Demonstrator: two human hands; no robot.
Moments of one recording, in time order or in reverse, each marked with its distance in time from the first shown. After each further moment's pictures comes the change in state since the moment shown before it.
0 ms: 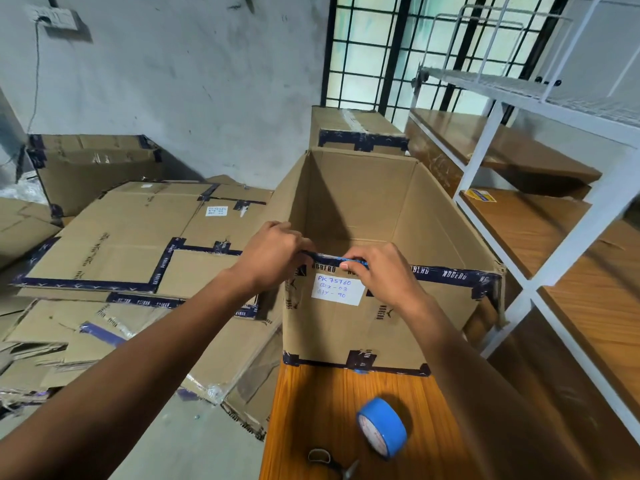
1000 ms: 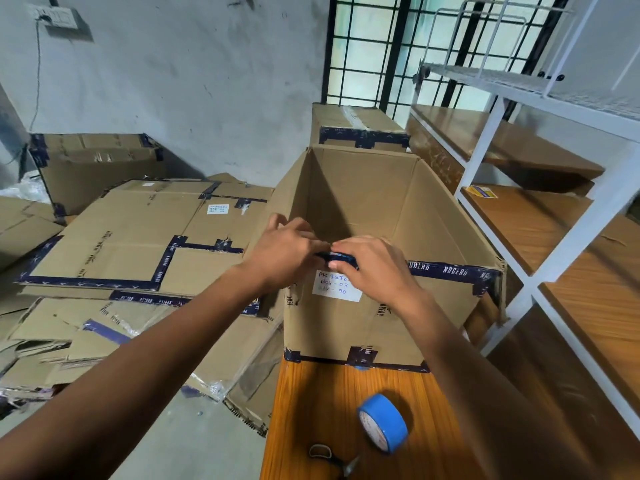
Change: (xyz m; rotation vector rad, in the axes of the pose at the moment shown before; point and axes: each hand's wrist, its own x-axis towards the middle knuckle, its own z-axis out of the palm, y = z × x) left_hand 0.001 0.016 -0.008 0.159 -0.109 0.063; right_hand -0.003 -0.026 -0.008 -0.204 0.030 -0.130
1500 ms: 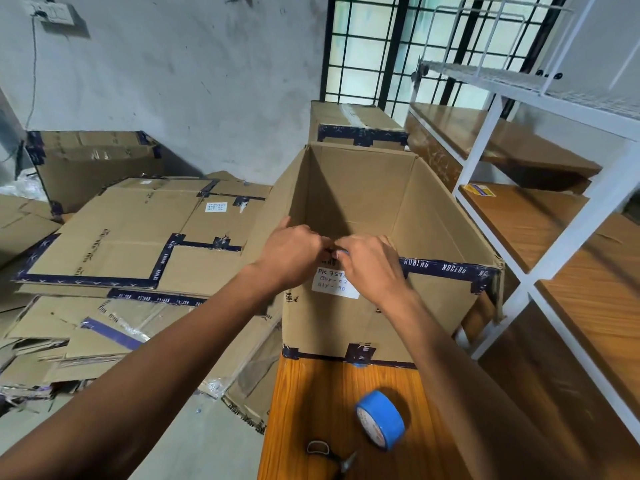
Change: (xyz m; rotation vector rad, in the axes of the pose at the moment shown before) left_hand 0.016 0.021 0.011 0.057 0.005 -0.089; right_hand 0.000 -0.010 0.009 -0.045 0.082 0.118
